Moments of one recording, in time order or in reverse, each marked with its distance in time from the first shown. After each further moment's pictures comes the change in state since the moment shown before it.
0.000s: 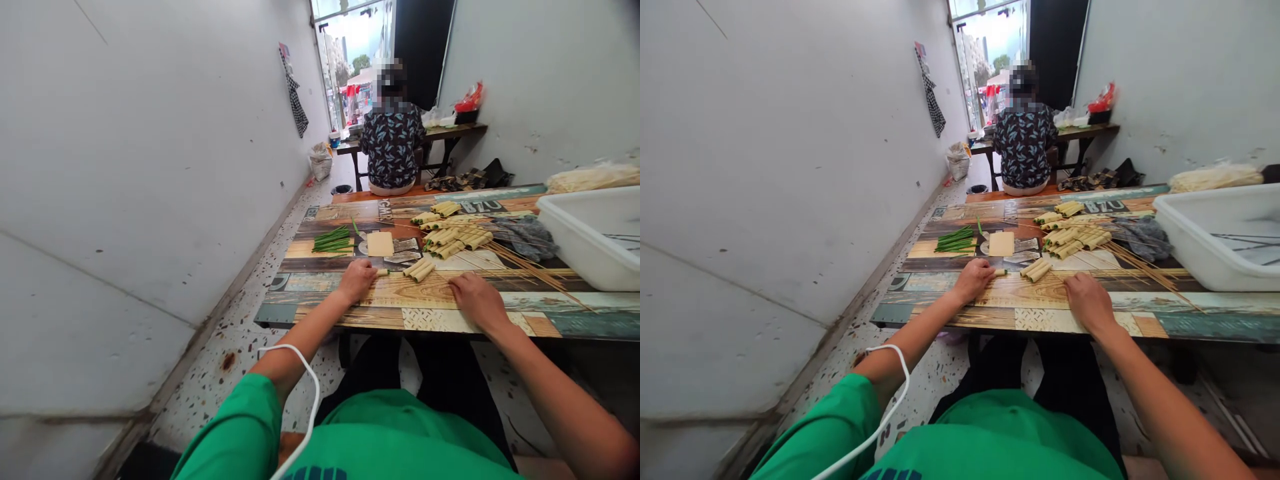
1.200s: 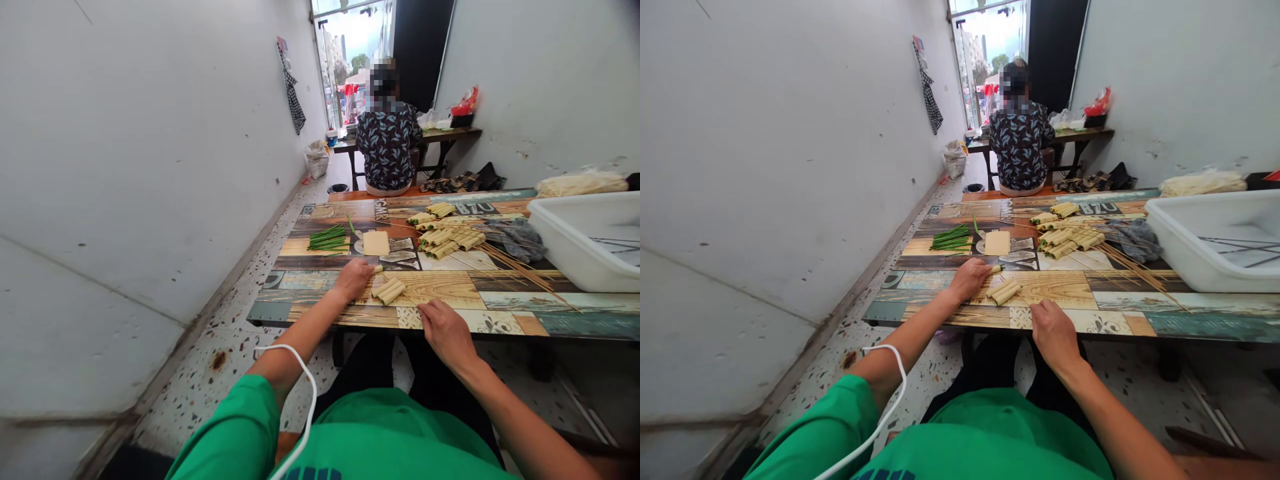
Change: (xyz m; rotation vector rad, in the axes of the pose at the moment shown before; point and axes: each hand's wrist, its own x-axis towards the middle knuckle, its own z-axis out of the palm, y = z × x) left_hand 0.001 0.000 0.008 -0.035 0.038 0.038; right_hand -0.052 -0.081 -0.009 0.234 0.108 -0.060
